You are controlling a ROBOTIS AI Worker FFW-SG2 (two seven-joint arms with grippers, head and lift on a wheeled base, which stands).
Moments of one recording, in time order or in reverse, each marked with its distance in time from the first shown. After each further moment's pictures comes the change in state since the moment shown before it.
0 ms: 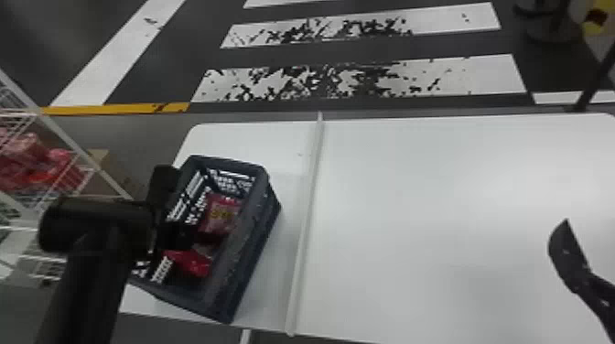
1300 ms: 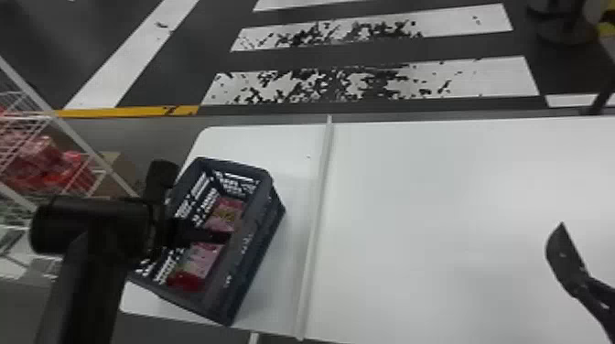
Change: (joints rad) left arm 0.038 0.012 0.032 -0.144 0.011 0.082 0.012; right arm -0.022 -0.001 0.023 -0.009 0.030 0.051 0.000
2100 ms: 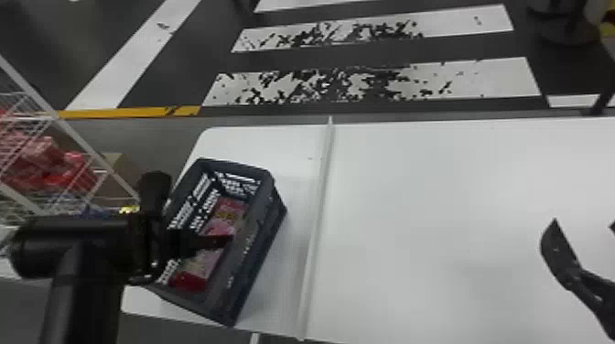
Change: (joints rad) left arm 0.071 -0.088 0.109 -0.147 0.156 0.129 0.259; right arm -0.033 -0.007 0.001 -0.004 0.005 0.071 0.001
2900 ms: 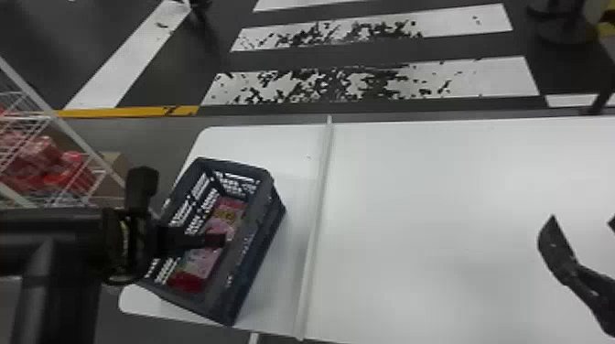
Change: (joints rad) left arm 0.029 0.043 0.029 -0.109 0.078 0.124 0.005; right arm -0.012 0.026 -0.010 -0.001 0.019 0.016 0.000
